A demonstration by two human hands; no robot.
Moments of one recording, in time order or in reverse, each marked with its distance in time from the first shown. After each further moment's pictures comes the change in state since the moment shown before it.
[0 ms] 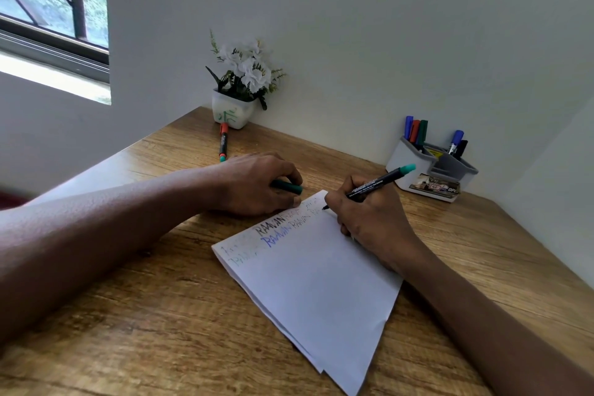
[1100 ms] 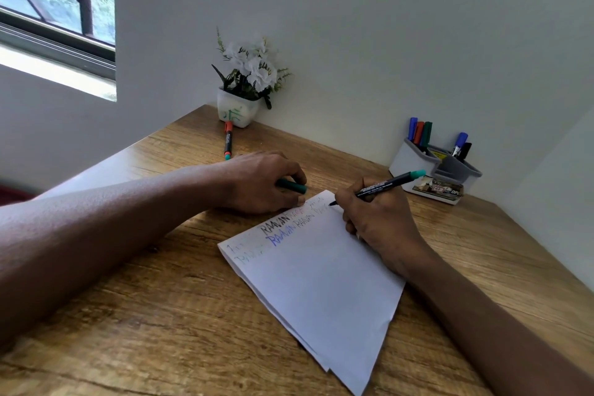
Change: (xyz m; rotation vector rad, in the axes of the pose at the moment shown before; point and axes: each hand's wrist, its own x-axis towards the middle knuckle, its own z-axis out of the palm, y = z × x) left_hand 0.000 0.000 0.000 -0.005 -0.013 -0.002; right_hand 0.000 0.001 -0.001 0.030 0.081 0.116
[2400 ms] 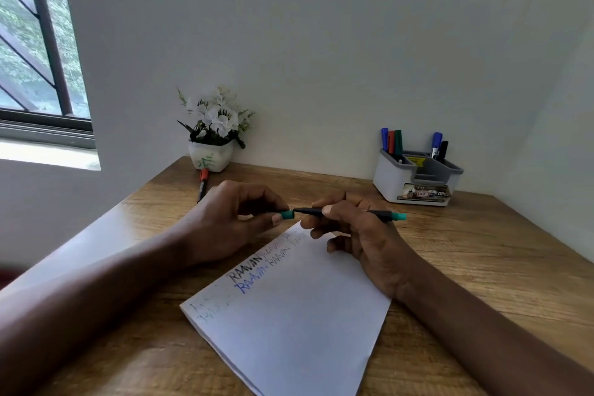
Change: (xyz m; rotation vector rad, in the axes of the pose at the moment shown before) left_hand -0.004 0.000 0.007 -0.425 0.295 0.171; right_hand 0.005 0.007 -0.023 0.578 -0.289 0.040
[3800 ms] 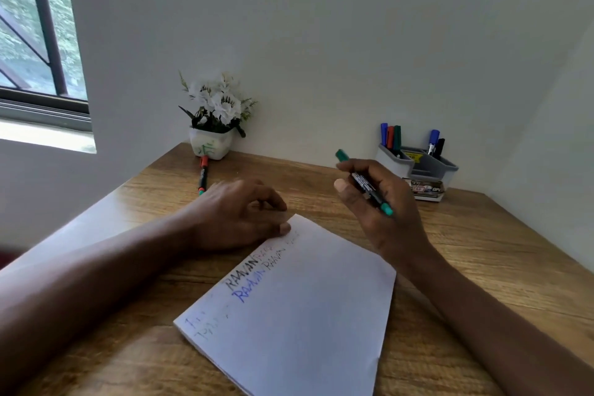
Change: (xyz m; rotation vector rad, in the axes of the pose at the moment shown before) left_hand 0.000 -0.003 -0.005 0.415 -0.174 -0.067; right_hand 0.003 0.002 -0.021 -0.566 0.182 -0.558
